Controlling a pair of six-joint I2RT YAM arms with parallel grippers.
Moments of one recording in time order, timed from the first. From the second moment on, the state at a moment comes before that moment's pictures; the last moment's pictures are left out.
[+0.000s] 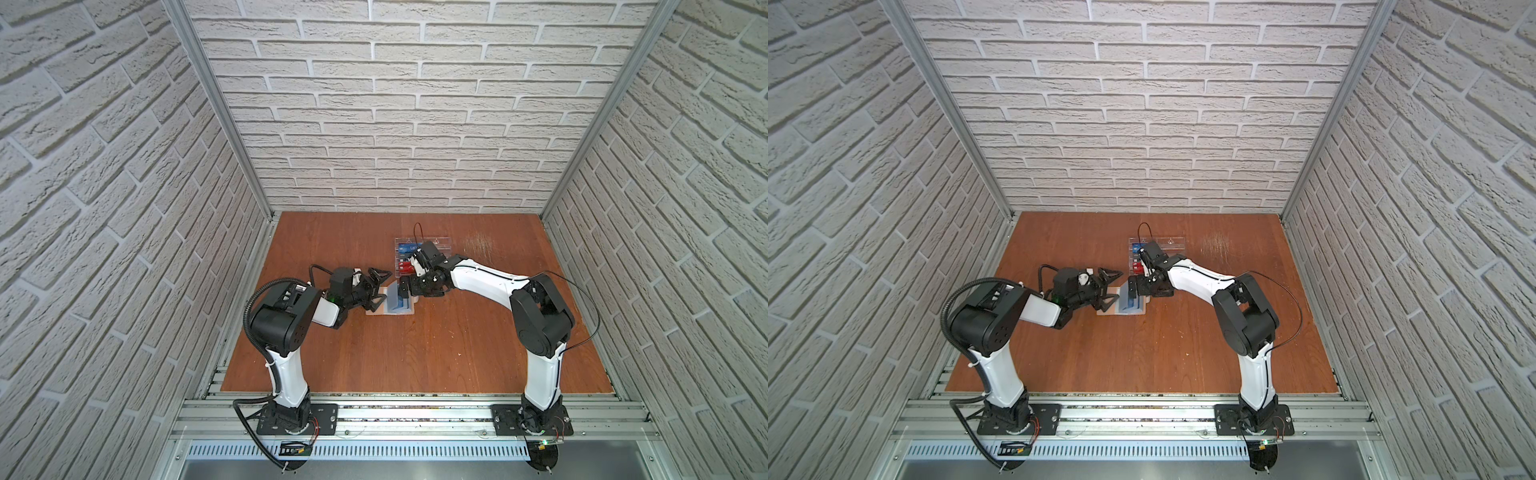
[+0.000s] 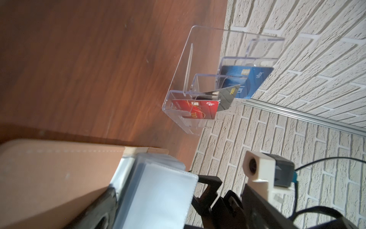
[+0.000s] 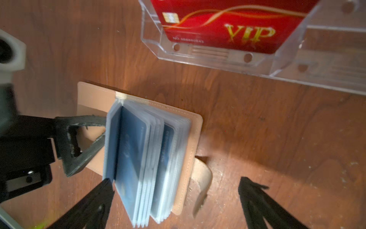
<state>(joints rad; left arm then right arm) -0.34 1.86 0.62 0.80 0.58 -1.45 0.58 1.97 1.43 -0.61 -0.14 0.51</state>
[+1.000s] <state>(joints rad) -0.23 1.72 0.57 0.62 0.62 -1.41 0.65 2.07 1.51 -0.61 -0.14 0.53</state>
